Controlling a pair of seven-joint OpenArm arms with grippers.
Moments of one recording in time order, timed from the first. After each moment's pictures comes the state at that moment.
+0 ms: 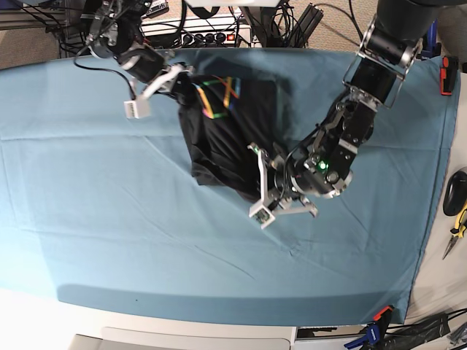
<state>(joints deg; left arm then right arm) -19.7 -11.7 27.7 87.4 -17.8 -17.1 55.0 -23.5 -6.2 24.9 105.9 43.1 35.5 -61.9</state>
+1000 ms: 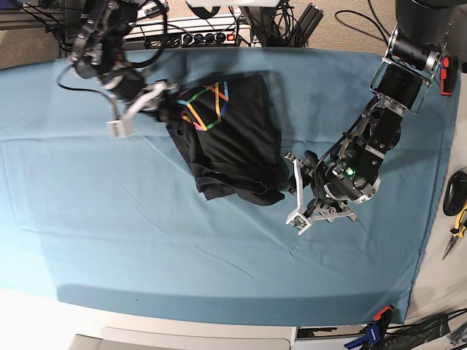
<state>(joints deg) -20.6 -19.7 27.6 87.4 -18.3 -15.1 57.1 -17.2 -1.7 26.1 105.9 39.9 35.5 -65.2</state>
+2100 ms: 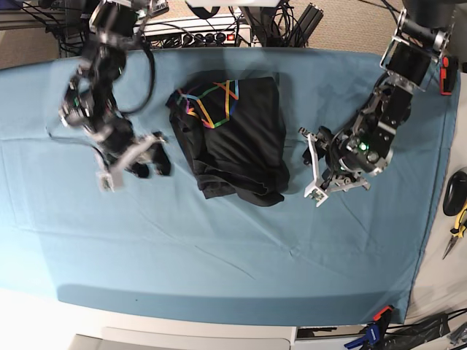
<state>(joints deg) -11.4 -23.6 26.1 88.5 -20.8 -14.4 56.7 1.5 3.7 23.5 94.2 34.1 35.6 -60.9</state>
